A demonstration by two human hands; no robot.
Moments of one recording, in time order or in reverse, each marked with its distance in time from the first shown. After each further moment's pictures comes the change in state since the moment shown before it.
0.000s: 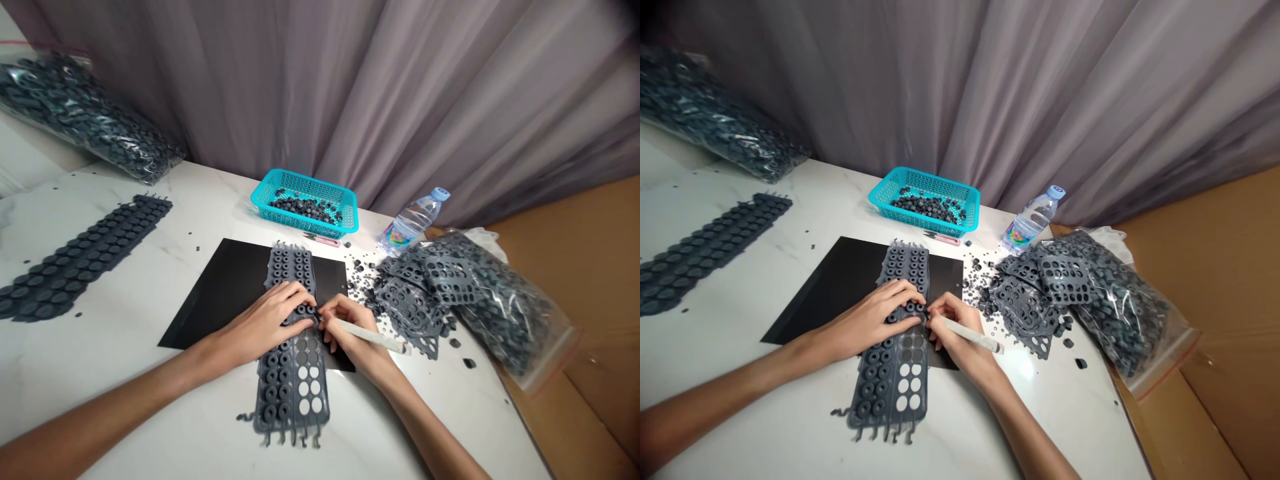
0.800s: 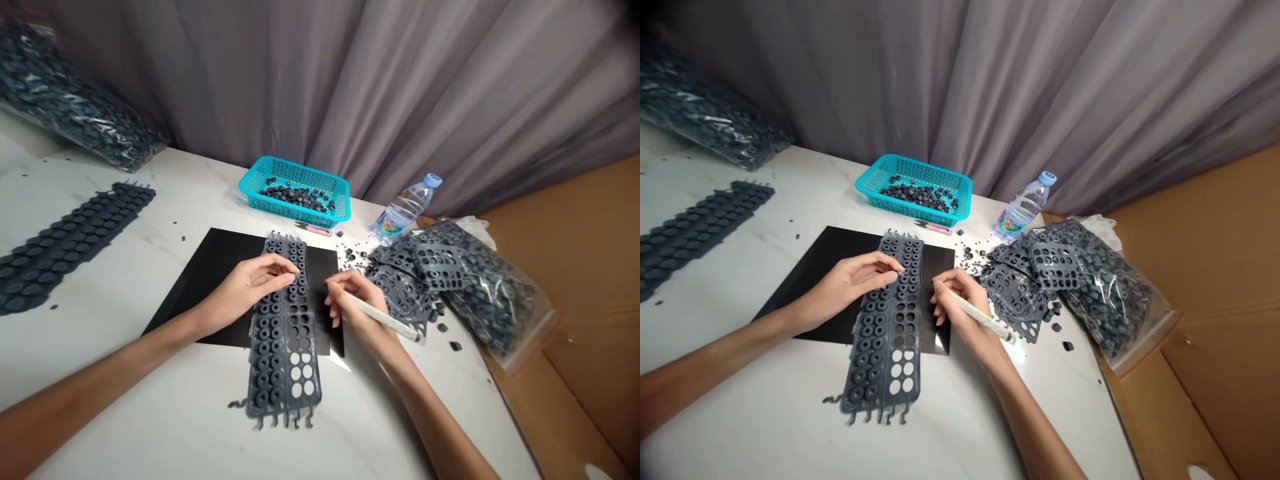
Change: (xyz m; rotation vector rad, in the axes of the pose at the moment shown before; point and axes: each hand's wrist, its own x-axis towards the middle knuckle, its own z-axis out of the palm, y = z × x) left_hand 0.008 0.001 -0.026 -0.767 0.150 -0.245; right_hand 0.004 -0.019 -0.016 0.102 0.153 -0.035
